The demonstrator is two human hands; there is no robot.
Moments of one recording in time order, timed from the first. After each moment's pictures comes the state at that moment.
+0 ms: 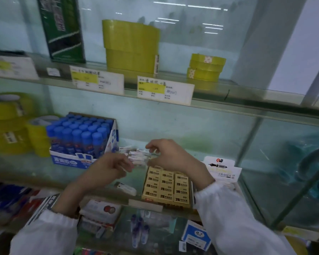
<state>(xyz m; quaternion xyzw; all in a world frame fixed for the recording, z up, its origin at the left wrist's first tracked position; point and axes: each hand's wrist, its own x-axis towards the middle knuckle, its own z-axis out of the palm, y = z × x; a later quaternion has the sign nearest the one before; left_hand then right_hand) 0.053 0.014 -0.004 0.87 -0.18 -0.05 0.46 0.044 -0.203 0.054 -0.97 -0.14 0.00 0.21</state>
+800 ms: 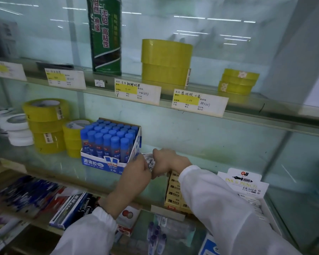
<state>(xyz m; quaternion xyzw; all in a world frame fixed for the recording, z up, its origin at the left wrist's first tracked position) 0.055 -0.018 -0.018 0.92 -0.03 0.11 0.37 0.124 -0.143 0.012 -0.99 -0.14 0.08 0.01</state>
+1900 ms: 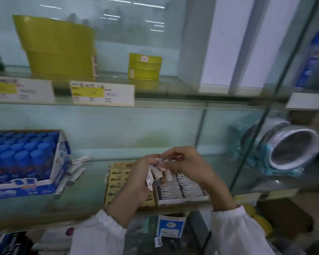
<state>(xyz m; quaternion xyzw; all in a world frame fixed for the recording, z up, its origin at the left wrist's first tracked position) 0.013 -0.180 0.008 0.54 -0.04 -0.29 0.79 -0.042 -0.323 0.038 -0.86 0.06 -0.13 0.49</state>
